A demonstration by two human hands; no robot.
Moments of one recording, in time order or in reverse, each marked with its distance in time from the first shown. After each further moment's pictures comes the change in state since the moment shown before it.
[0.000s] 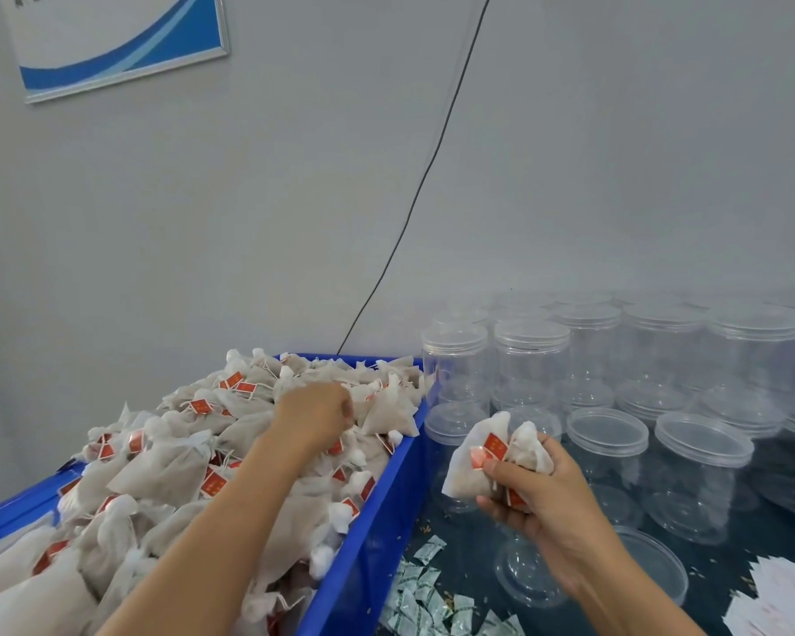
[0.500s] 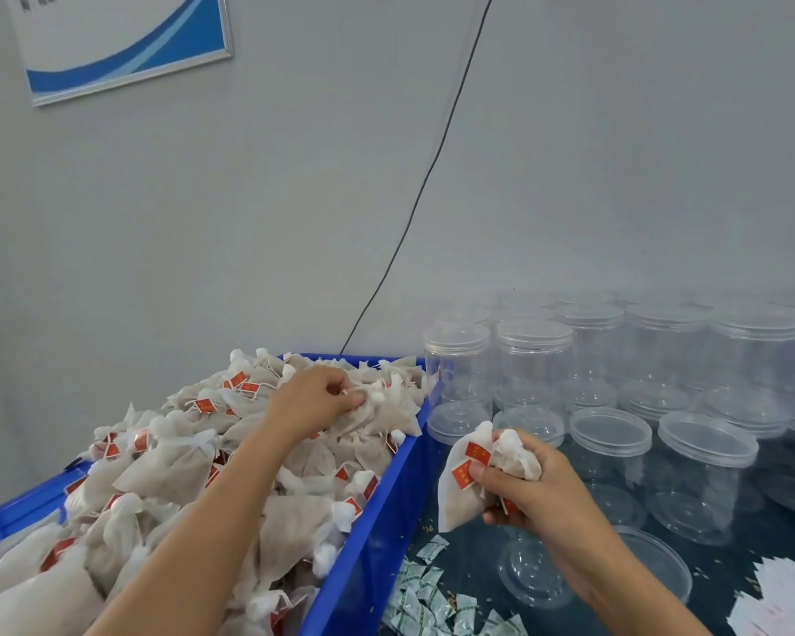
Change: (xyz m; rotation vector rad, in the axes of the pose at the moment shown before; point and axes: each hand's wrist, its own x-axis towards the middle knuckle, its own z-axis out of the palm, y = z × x) left_hand 0.006 -0.014 -0.001 -0.545 0.085 -0.015; right_hand -0.007 -0.008 0.004 -0.245 -0.163 -0.088
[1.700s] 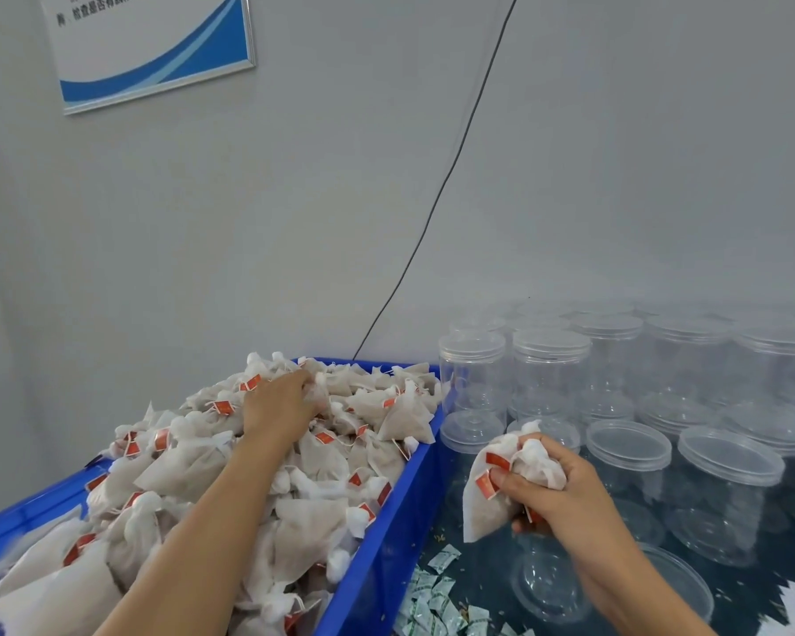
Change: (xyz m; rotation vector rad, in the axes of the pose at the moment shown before) left_hand 0.009 -0.046 -0.006 0.363 0.239 -0.180; right_hand 0.000 -0.002 -0.002 -0.071 0.092 -0.055
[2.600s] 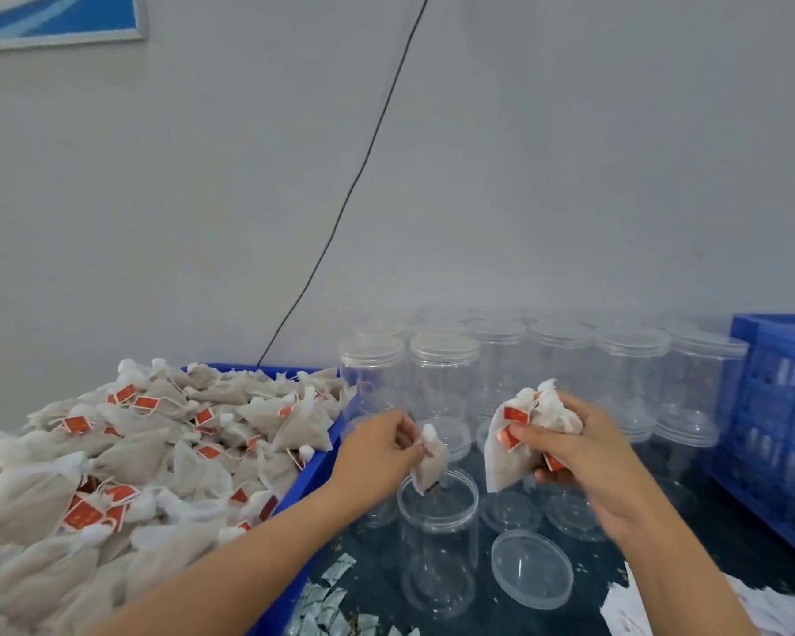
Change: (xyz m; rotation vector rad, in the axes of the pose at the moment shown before) left_hand -0.083 0.172 0.049 -0.675 -0.296 0.392; right_hand 0.010 -0.048 -0.102 -0.143 0.210 -0.046
